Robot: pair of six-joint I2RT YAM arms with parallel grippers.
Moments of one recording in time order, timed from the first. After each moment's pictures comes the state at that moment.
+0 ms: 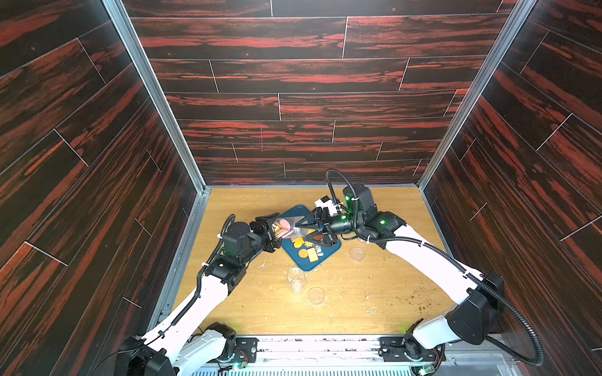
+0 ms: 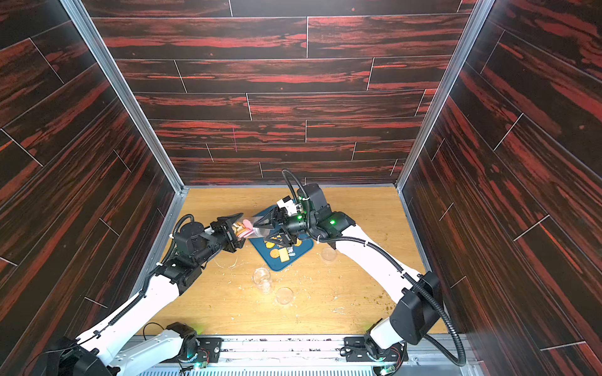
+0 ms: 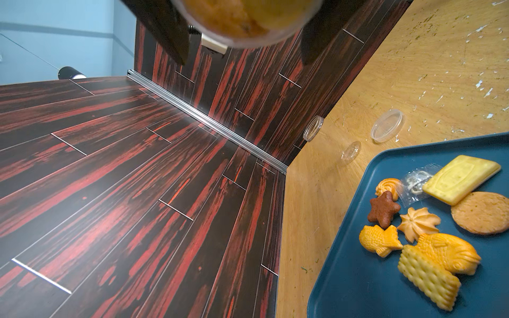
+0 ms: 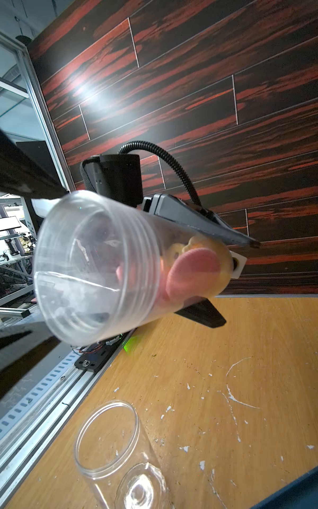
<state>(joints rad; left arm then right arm) -0.38 1.03 0.70 0.12 0.25 -1.98 0.71 1.52 1.42 -0.40 -0.83 1.24</state>
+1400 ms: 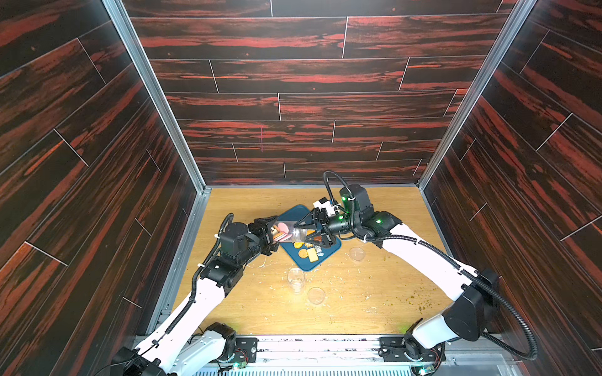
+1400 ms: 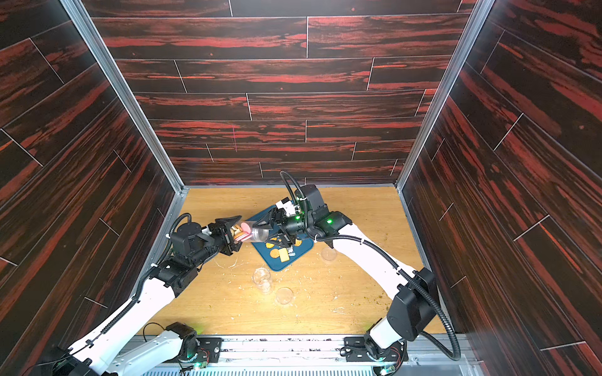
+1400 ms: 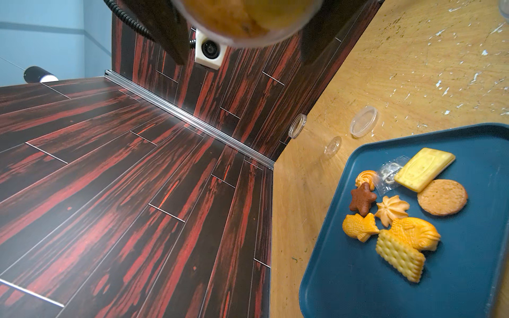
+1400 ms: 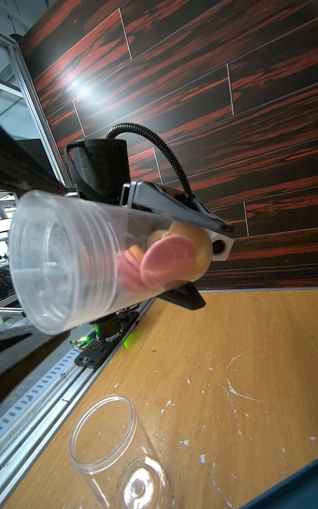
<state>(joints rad) -0.37 0.98 0.73 -0.01 0.25 -1.89 0.71 1.55 1.42 -0.40 -0.83 1.24</state>
